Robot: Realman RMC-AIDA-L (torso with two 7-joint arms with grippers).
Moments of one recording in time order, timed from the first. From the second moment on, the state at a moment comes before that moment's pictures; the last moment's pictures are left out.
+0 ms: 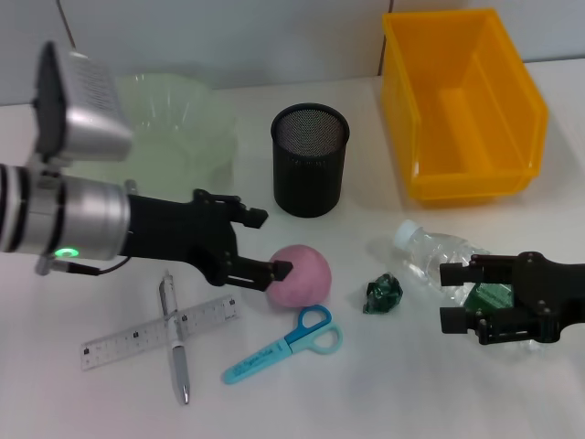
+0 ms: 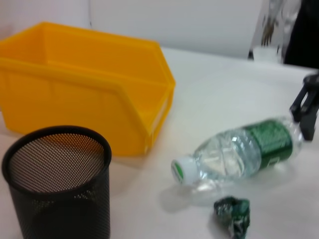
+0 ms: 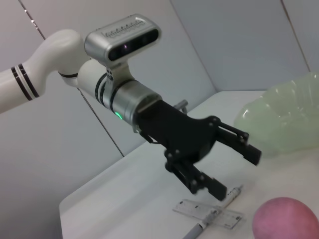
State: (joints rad) left arm -0.57 -2.07 1.32 0.97 1.96 1.33 -1.70; right arm 0.40 2.02 -0.57 -0.70 -2.09 -1.89 1.51
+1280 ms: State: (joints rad) left arm -0.63 -2.08 1.64 0.93 2.02 1.04 -1.75; right arm 0.41 2.00 -0.57 -0.70 -2.09 -1.89 1.54
